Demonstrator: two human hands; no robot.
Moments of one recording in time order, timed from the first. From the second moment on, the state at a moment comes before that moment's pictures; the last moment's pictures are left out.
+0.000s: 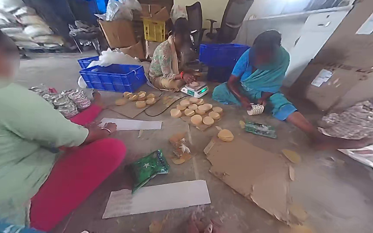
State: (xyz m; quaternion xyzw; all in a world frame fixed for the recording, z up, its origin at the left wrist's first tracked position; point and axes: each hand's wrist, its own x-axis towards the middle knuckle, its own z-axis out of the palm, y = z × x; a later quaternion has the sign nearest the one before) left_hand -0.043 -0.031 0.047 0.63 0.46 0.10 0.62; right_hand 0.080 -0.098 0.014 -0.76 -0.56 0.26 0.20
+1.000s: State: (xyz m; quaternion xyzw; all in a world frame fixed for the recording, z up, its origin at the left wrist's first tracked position) left_hand -0.054 0.114 0.046 0.89 0.38 -0.02 0.24; right_hand 0.089 -0.013 -0.028 -0.86 -0.43 0.05 0.26
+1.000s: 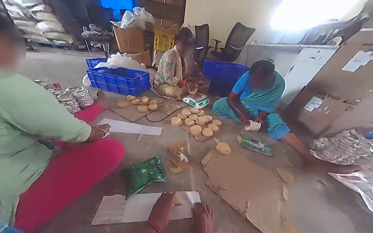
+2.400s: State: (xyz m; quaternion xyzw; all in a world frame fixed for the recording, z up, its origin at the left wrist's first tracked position) left_hand -0.070 0.128 0.033 0.75 0.40 0.19 0.49; right_hand 0.051 0.038 0.050 -0.73 -0.49 0.19 0.44
